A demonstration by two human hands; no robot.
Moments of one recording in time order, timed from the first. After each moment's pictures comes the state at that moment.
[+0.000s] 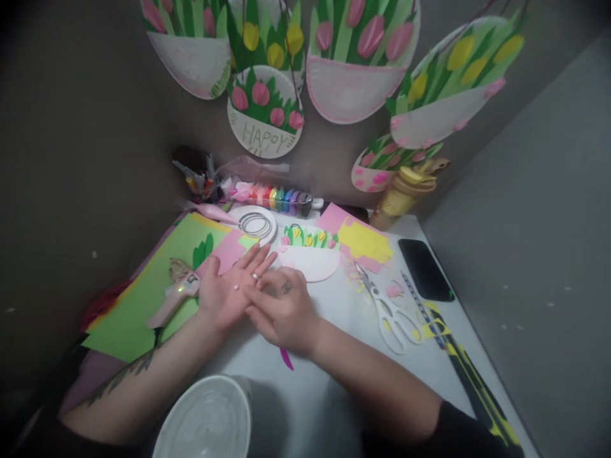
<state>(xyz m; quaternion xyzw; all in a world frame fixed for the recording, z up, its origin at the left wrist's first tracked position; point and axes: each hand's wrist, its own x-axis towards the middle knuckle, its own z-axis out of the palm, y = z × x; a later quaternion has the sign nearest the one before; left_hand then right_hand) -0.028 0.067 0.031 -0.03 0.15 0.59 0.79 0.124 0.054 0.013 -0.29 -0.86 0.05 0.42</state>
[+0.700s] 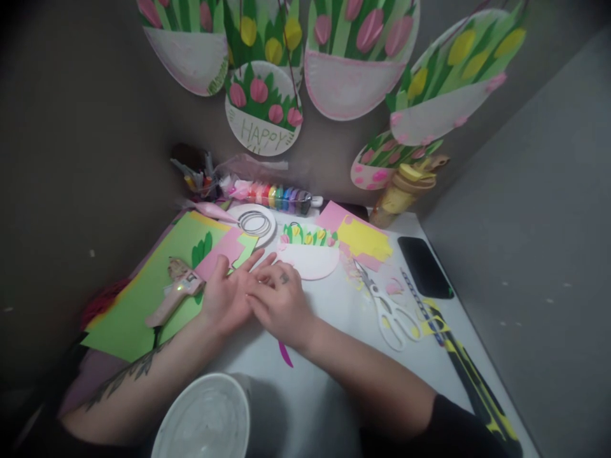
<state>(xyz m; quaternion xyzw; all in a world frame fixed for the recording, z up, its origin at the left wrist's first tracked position) -0.017 0.059 0.042 0.00 0.28 0.56 0.78 0.111 0.058 0.012 -0.33 -0.83 0.09 0.45</state>
